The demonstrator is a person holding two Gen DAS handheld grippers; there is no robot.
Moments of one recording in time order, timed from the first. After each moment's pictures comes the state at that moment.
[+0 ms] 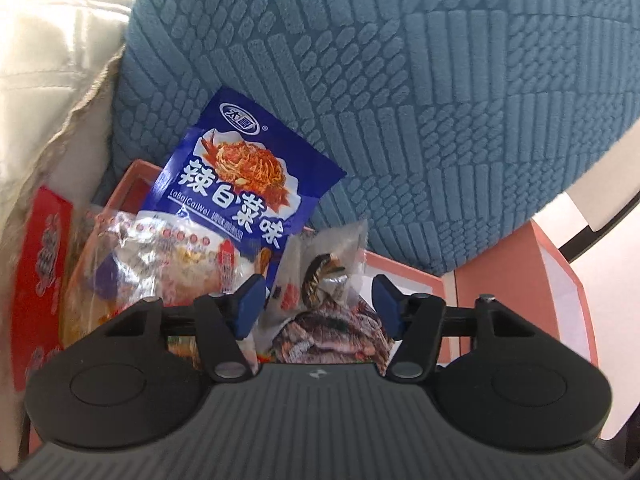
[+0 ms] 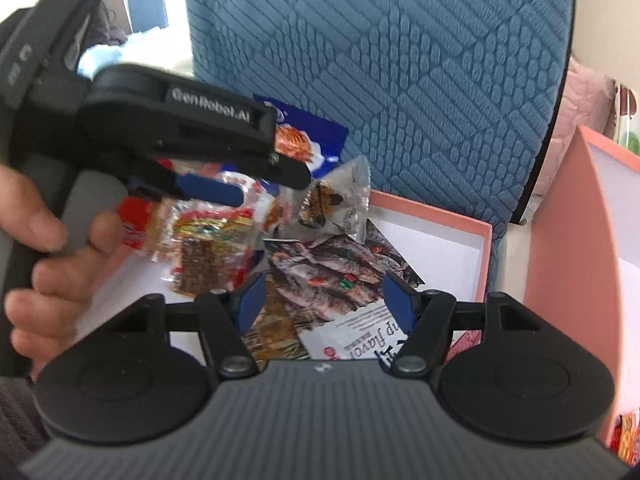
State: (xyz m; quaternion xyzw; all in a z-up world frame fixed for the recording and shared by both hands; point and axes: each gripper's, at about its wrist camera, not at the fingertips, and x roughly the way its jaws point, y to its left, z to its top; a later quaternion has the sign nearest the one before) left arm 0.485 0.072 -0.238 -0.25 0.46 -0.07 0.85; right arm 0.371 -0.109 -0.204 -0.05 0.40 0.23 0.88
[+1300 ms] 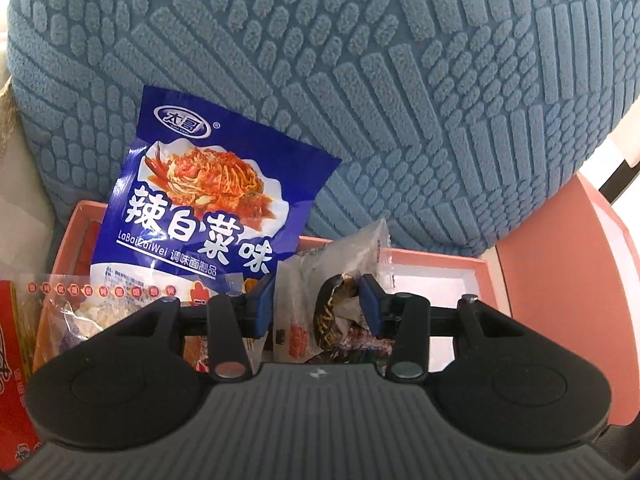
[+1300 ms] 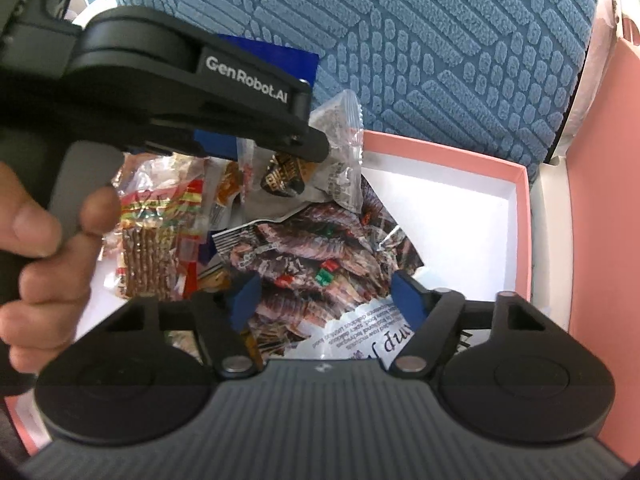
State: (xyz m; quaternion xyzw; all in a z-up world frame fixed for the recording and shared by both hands) left arm 0.537 0.027 -0.279 -0.14 0.48 -0.10 0.86; right arm 0.413 -0.091 -0.260 -0.02 0.48 0.20 0.86
